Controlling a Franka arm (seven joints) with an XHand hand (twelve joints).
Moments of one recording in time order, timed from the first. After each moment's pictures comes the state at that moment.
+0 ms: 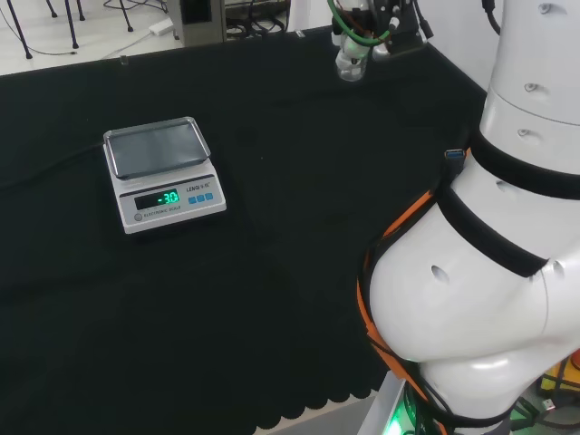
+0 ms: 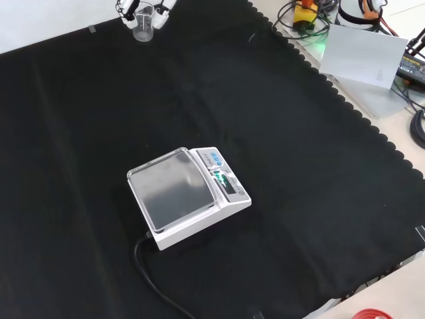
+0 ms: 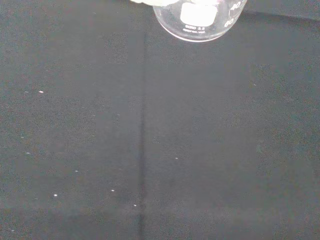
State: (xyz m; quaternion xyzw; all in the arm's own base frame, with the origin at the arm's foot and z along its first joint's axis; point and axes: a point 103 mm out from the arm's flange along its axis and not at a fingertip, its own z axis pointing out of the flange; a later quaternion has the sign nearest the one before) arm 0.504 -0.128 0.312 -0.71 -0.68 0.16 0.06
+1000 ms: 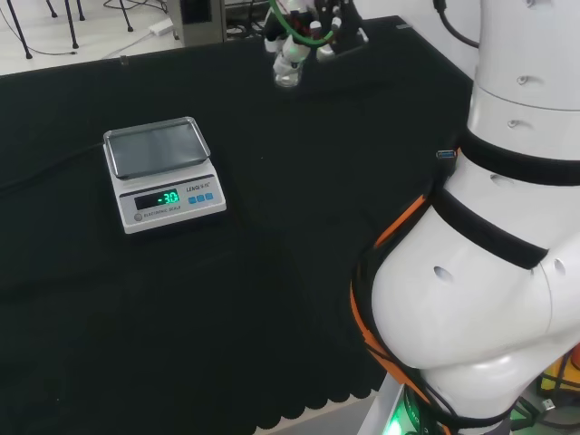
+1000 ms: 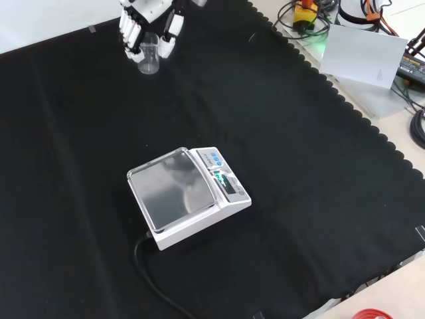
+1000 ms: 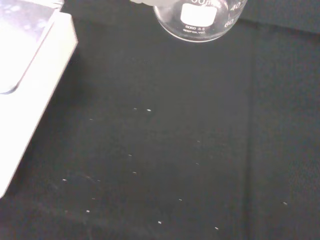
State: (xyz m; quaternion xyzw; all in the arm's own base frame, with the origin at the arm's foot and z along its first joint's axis) arm 0.541 -0.034 0.303 -0.64 -0.75 0.16 0.08
